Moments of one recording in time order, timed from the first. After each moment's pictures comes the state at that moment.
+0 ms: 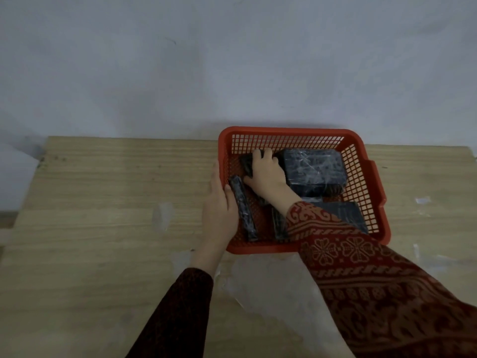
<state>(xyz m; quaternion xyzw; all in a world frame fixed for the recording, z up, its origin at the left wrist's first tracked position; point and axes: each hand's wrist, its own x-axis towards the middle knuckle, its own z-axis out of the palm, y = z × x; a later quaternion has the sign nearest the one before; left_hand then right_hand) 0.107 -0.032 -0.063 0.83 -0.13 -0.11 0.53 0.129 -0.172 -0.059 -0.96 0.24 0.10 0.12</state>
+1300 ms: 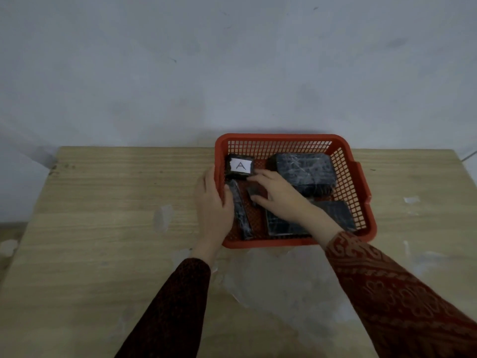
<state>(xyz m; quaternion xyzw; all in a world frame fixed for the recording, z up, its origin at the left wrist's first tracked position) 0.100 -0.028 -0.053 0.86 -0.16 0.01 0.49 0.050 -0.192 -0.032 -0.96 0.06 0.07 0.27</state>
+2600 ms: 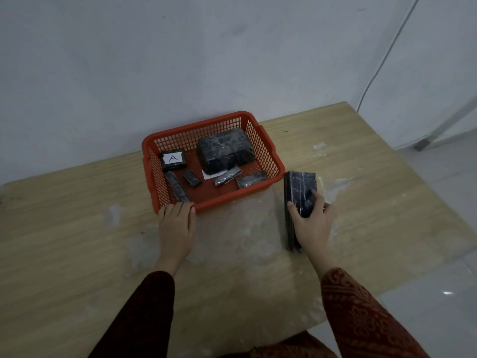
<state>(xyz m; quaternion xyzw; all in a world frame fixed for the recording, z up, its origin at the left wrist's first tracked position) -0.018 -0.001 -0.068 0.88 -0.40 0.11 0.23 -0.227 -0.205 -0.067 -0.72 0.57 -0.26 0.30</state>
